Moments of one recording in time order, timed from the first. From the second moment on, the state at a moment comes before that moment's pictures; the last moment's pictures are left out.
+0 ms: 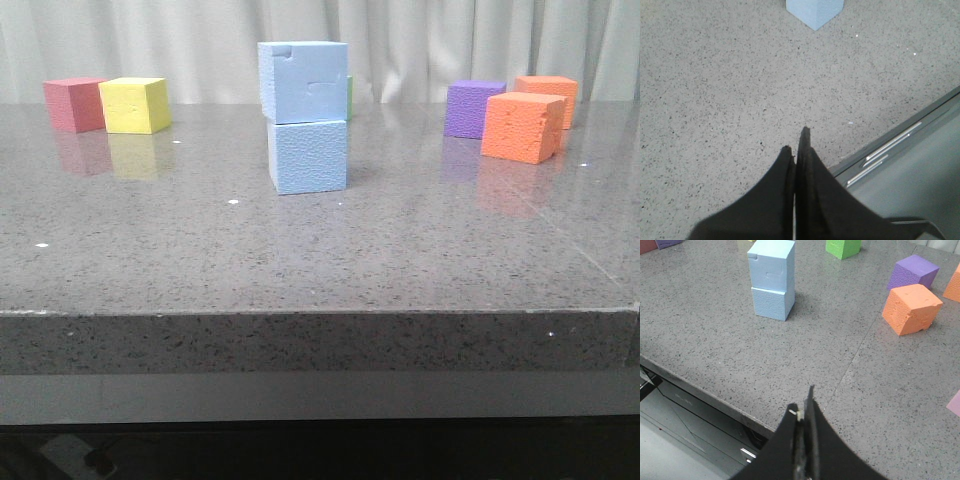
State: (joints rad) left arm -0.52 0.77 -0.79 -0.06 0.78 0.08; right arm 0.33 0.48 -0.76 0.20 0.79 -0.18
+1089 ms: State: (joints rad) left arm -0.09 0.00 0.01 -0.09 0.05 0.08; right arm 0.33 0.48 -0.76 0.20 0.79 -0.18
